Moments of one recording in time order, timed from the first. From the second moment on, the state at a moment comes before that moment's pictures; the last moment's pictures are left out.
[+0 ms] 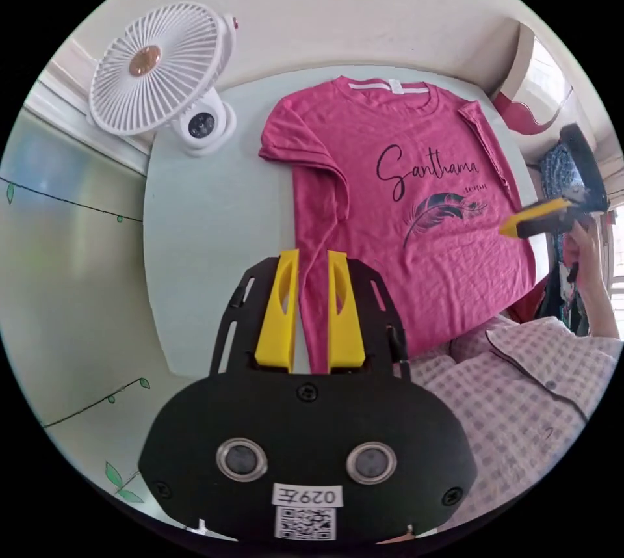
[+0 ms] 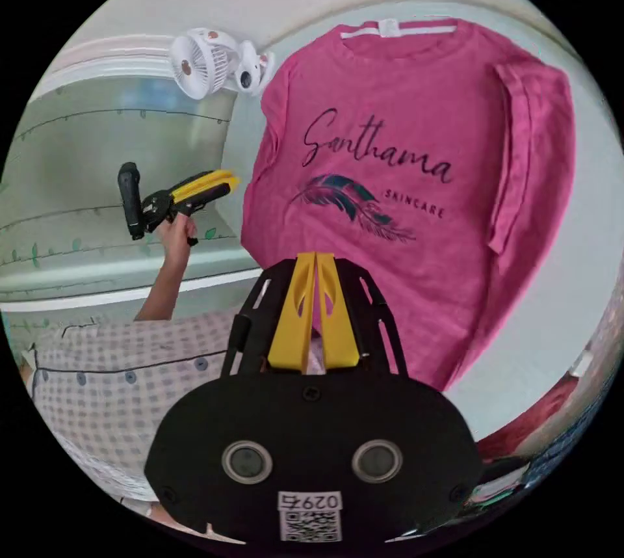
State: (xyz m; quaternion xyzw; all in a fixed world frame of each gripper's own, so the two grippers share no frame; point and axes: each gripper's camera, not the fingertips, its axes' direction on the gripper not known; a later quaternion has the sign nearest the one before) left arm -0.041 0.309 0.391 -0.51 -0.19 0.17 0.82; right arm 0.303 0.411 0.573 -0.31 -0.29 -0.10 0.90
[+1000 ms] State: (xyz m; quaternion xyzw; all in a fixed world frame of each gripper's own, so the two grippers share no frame) left arm -0.082 0.324 0.508 -0.64 0.04 0.19 0.74; right arm 0.186 0.235 0.701 -0.22 -0.23 0.11 0.94
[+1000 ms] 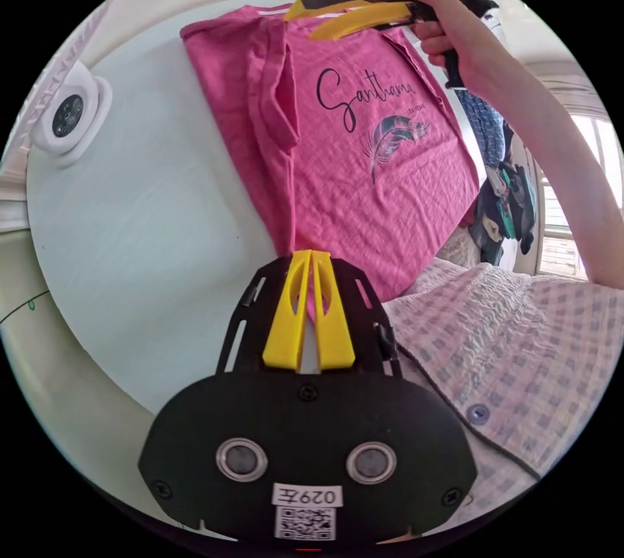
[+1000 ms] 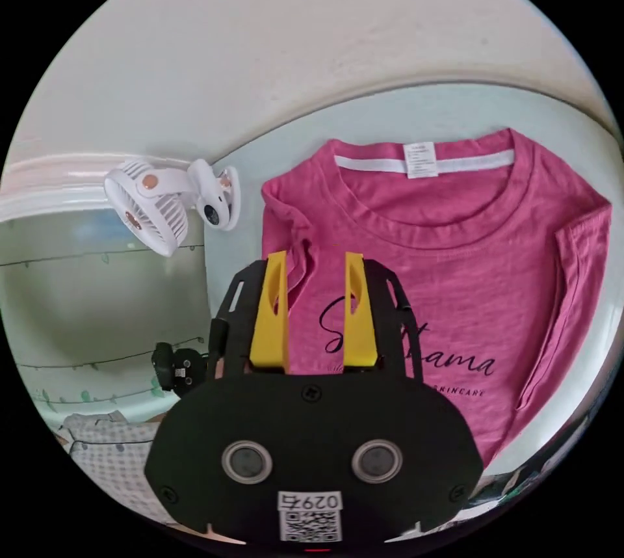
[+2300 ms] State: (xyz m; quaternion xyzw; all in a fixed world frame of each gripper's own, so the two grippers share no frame) left arm -0.079 0.283 0.602 -0.59 0.04 0.27 0.76; right arm 0.157 0.205 0.739 -0.24 -0.28 0.13 0.92
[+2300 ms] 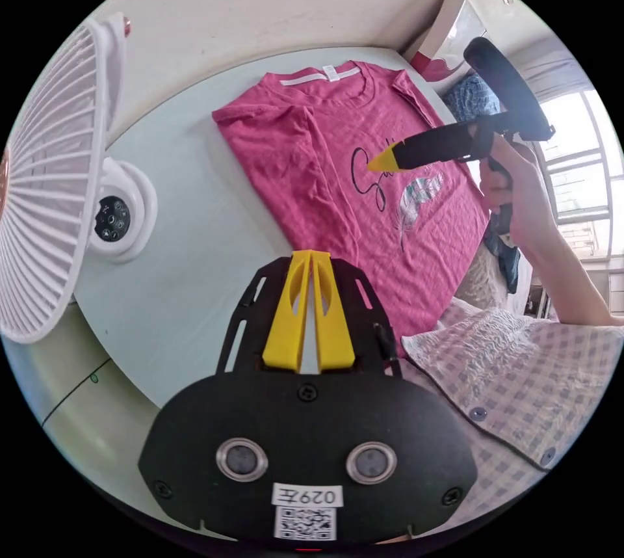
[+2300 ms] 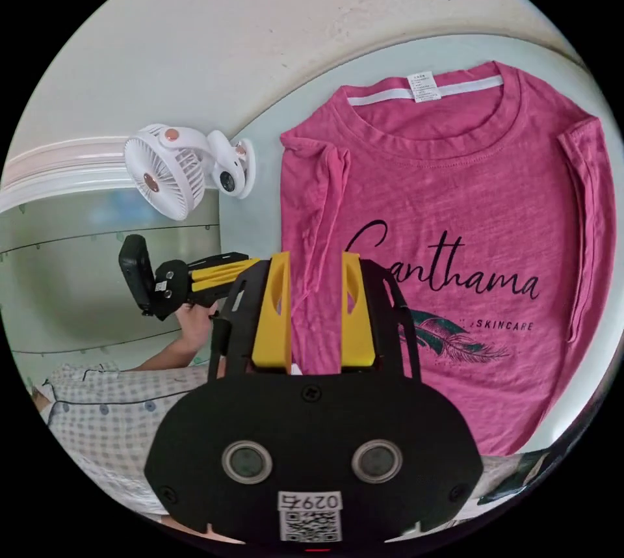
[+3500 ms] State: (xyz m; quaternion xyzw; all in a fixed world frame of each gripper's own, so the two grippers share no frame) left arm -0.037 0.317 0.547 -0.63 0.03 0.21 0.75; right arm 0.114 0.121 0.703 -0.20 -0.19 -0.11 0.95
